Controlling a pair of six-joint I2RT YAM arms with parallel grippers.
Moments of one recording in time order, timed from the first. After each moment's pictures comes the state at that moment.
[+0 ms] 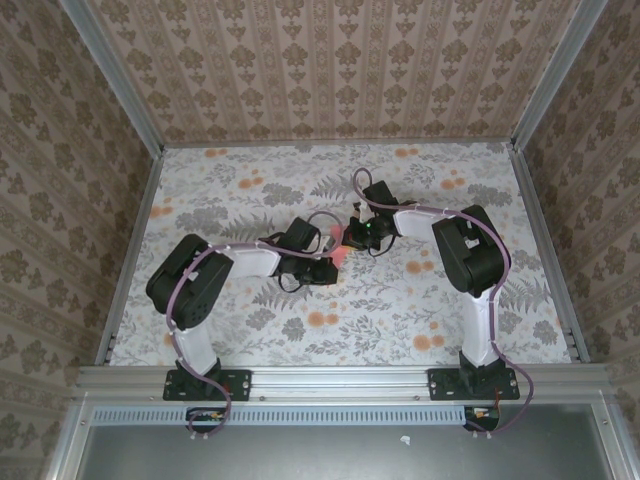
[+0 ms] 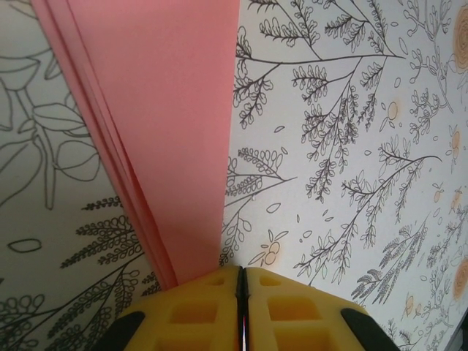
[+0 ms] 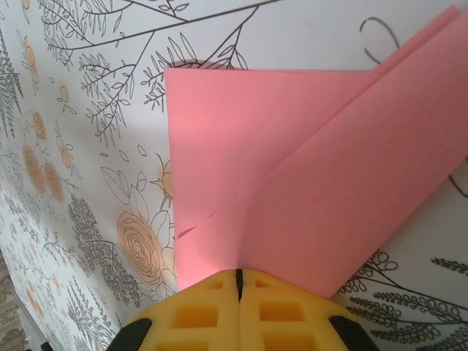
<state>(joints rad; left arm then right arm) -0.71 1.81 0.89 -0.12 0.50 -0.52 0.40 2.07 1.28 -0.30 -0.52 0.63</state>
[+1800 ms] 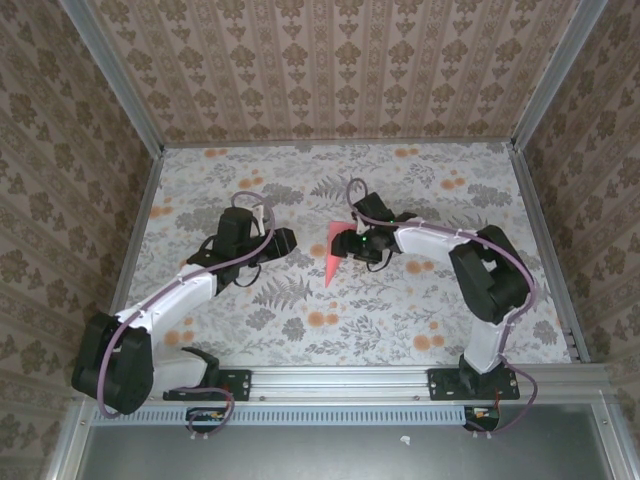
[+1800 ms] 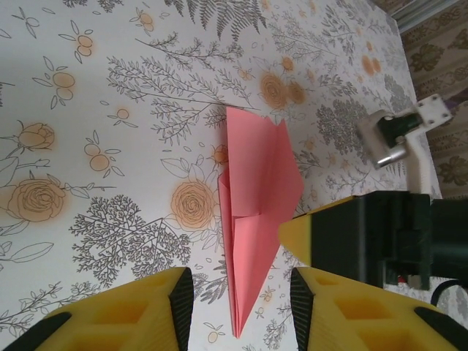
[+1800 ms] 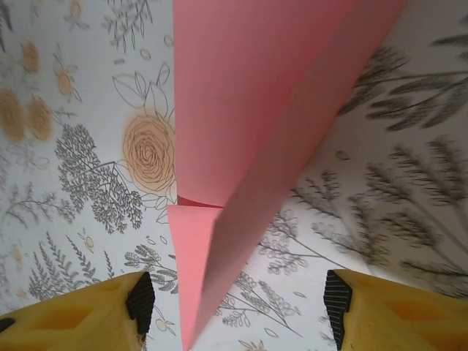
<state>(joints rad) -0.47 1.23 0.68 -0.09 0.32 -0.64 0.54 1.85 1.14 -0.35 -0.29 0.68</state>
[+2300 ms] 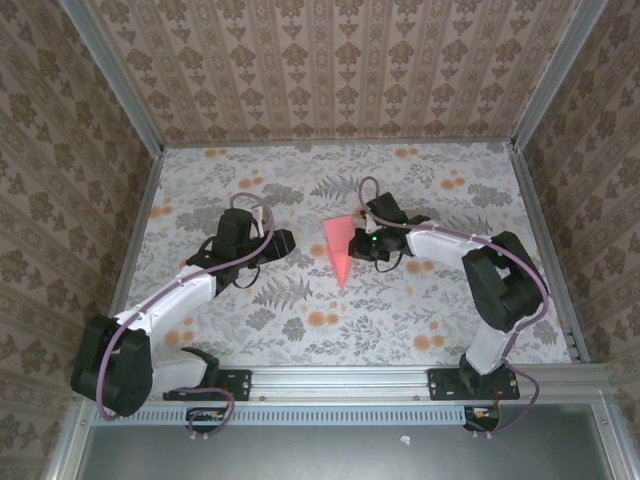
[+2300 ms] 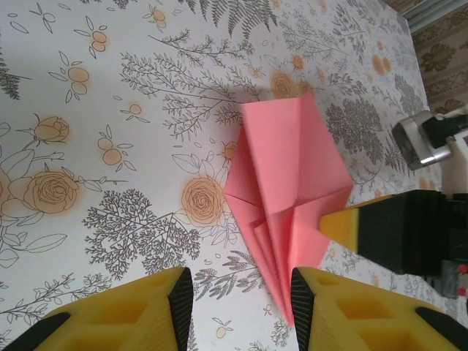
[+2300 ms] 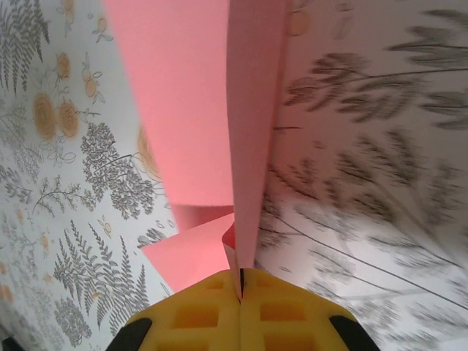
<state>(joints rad) -0.47 1.21 0.68 -0.11 0.31 -0.64 0.46 1.74 1.02 -0.29 -0.36 0.65</state>
